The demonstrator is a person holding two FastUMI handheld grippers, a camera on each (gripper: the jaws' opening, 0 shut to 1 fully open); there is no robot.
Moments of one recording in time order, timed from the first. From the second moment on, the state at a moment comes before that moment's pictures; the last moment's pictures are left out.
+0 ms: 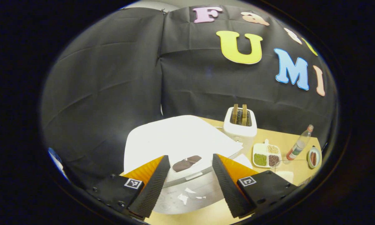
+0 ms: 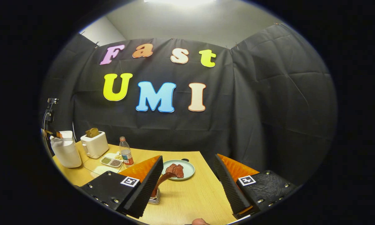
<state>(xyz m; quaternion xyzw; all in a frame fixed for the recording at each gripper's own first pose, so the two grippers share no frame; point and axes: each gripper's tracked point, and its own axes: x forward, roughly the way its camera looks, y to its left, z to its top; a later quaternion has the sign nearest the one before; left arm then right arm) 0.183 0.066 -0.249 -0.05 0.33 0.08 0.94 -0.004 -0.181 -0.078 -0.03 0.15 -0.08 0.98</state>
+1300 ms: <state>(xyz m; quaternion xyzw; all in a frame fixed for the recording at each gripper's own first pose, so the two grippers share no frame) 0.156 0.059 -0.172 -0.12 0.22 0.06 0.97 0.014 -0.136 -0.062 -0.01 0.11 0.00 0.99</state>
